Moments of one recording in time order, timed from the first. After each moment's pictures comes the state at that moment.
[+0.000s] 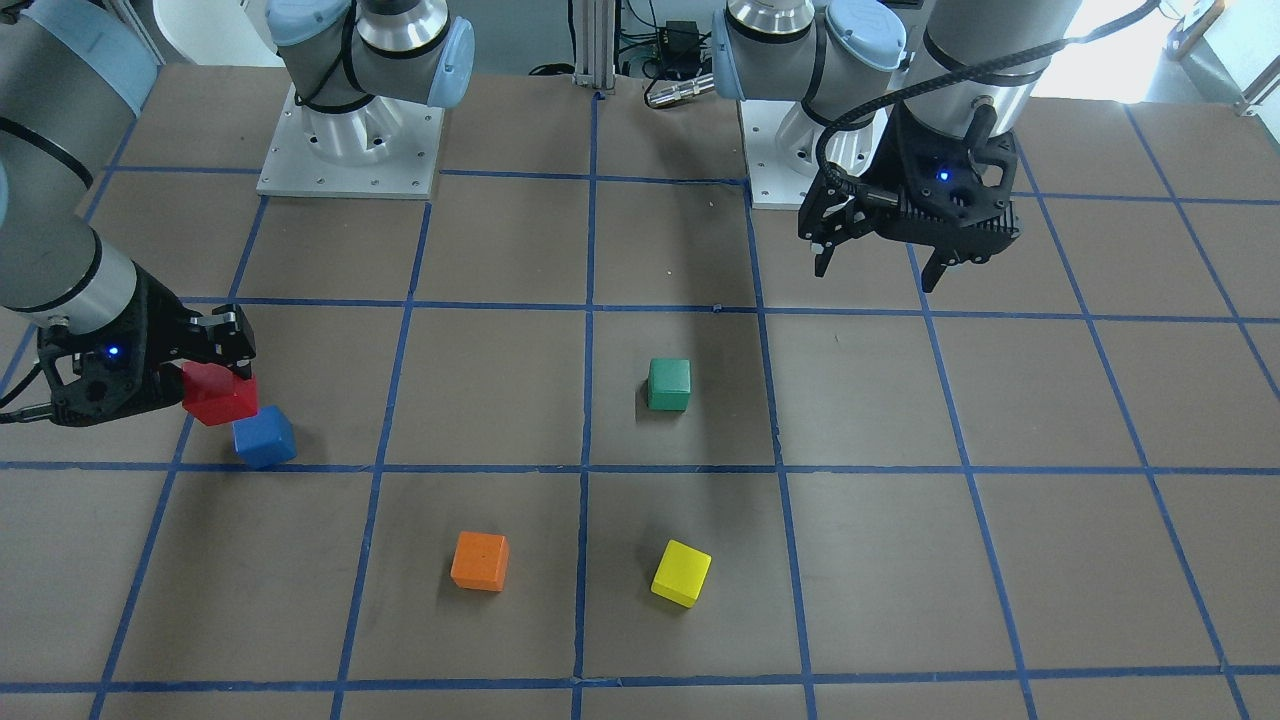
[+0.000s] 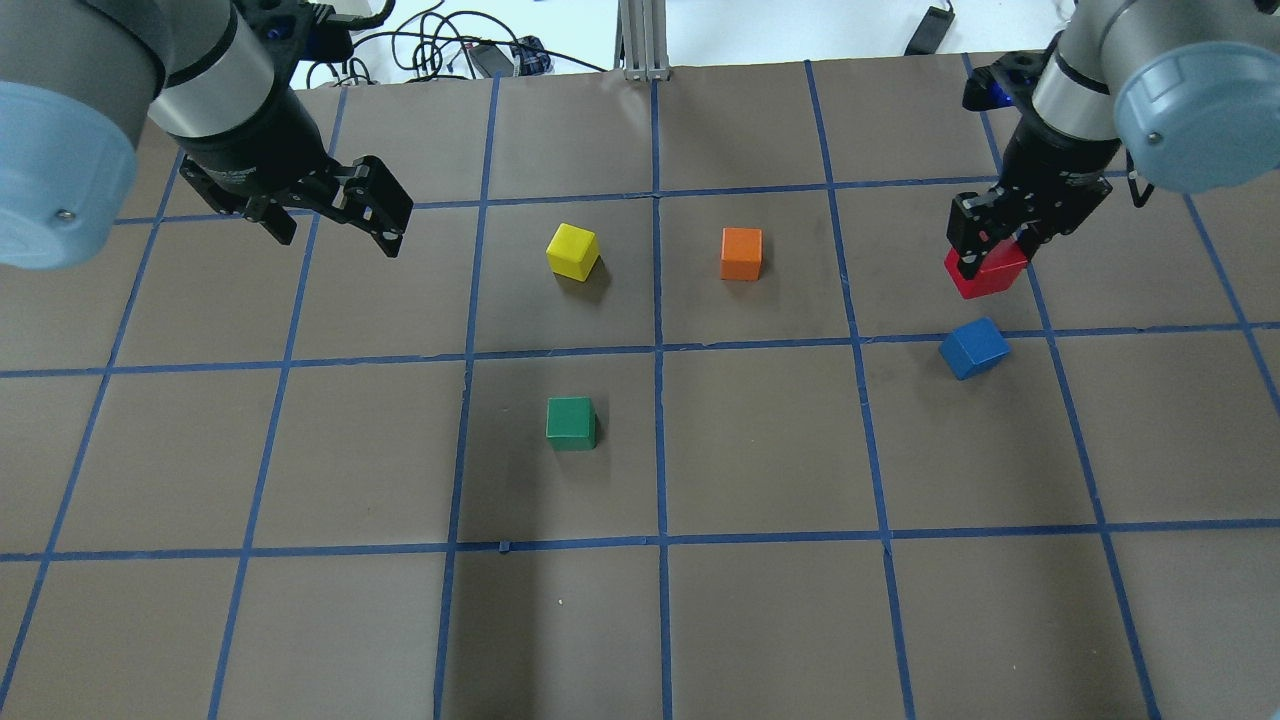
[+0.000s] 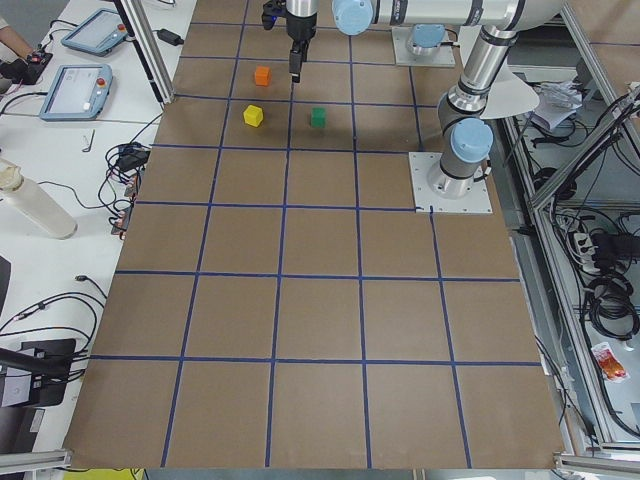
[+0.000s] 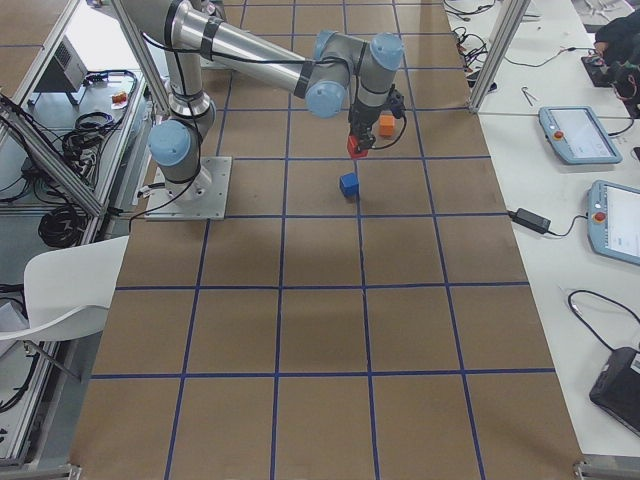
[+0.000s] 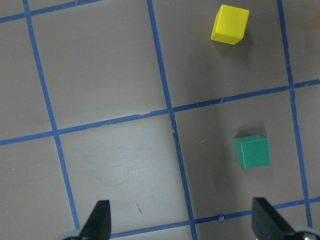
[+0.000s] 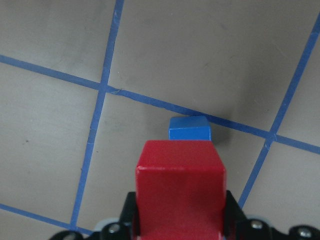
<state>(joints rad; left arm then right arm) -1.57 -1.56 -1.60 -1.49 1.58 0.18 1.33 -1.39 1.71 -1.77 -1.56 -0.54</state>
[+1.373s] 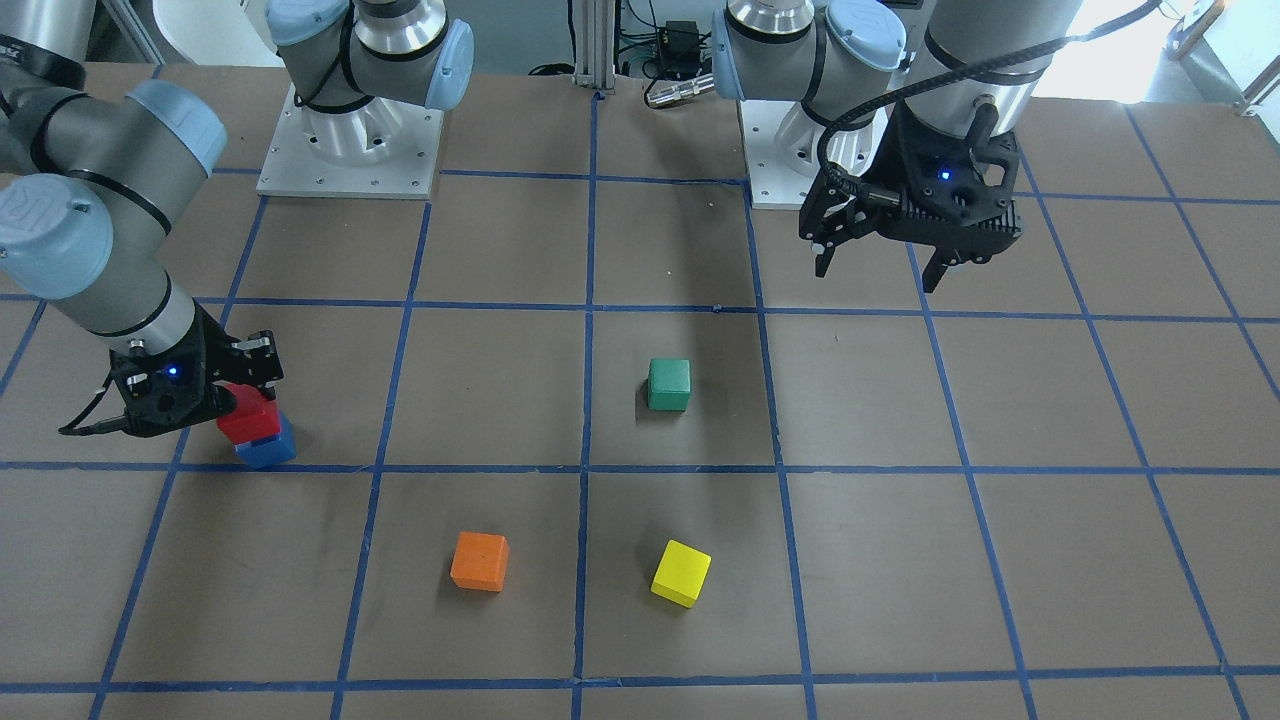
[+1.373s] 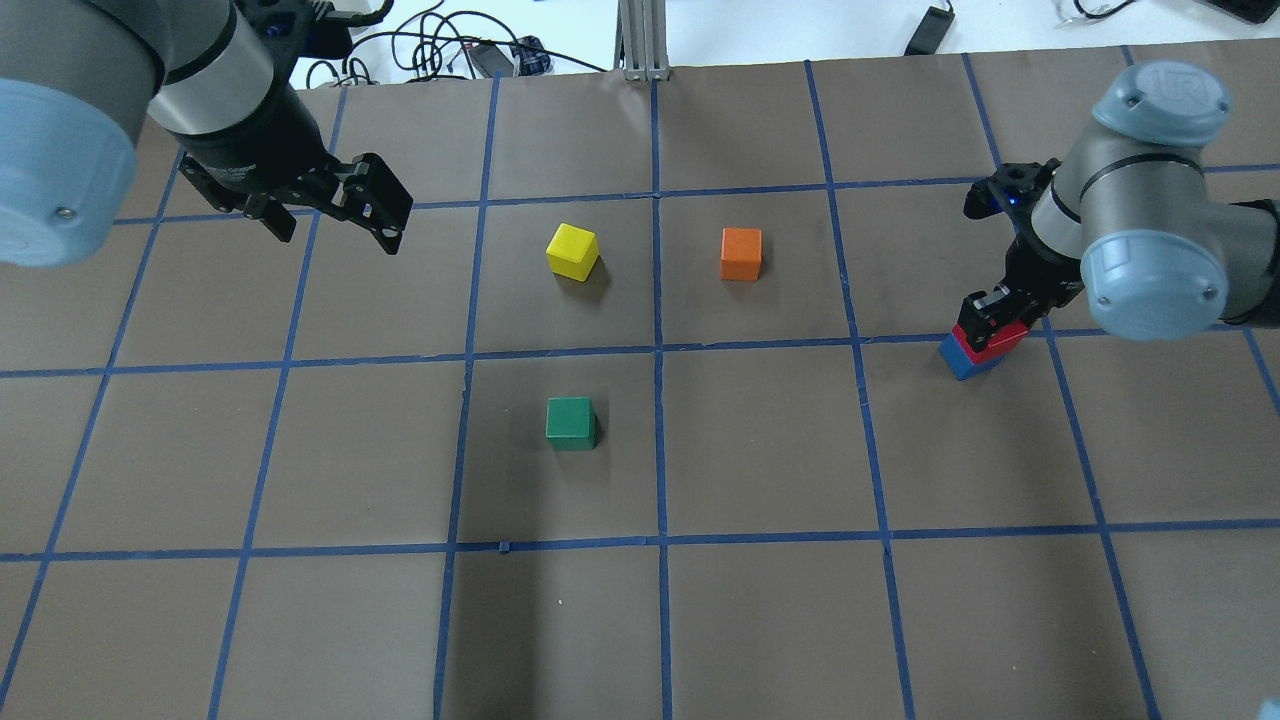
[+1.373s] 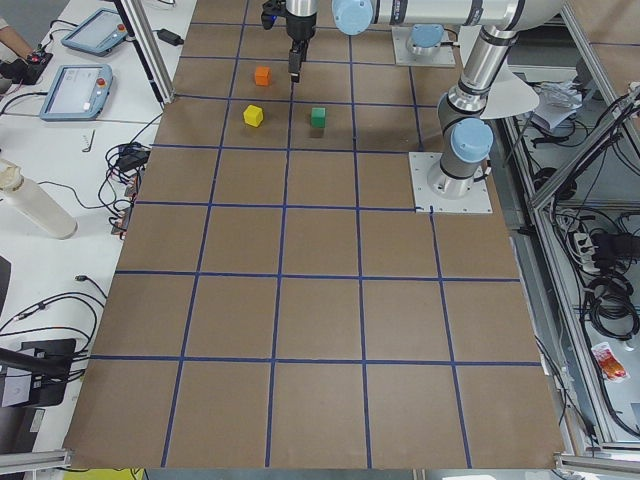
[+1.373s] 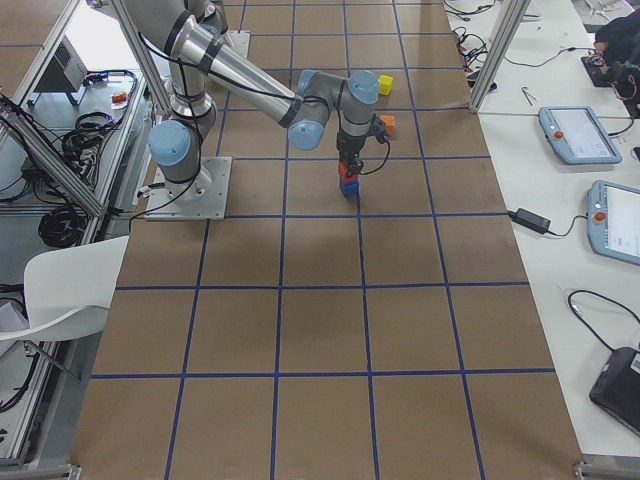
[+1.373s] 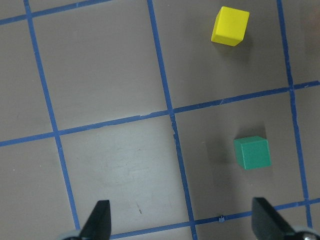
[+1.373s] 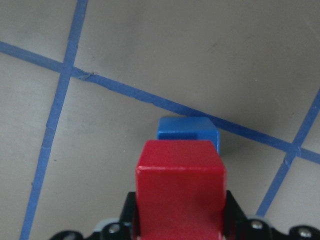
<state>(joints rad) -1.57 -1.56 -1.60 -1.48 1.58 0.18 1.31 -1.37 1.94 -2.07 -1.59 -0.60</state>
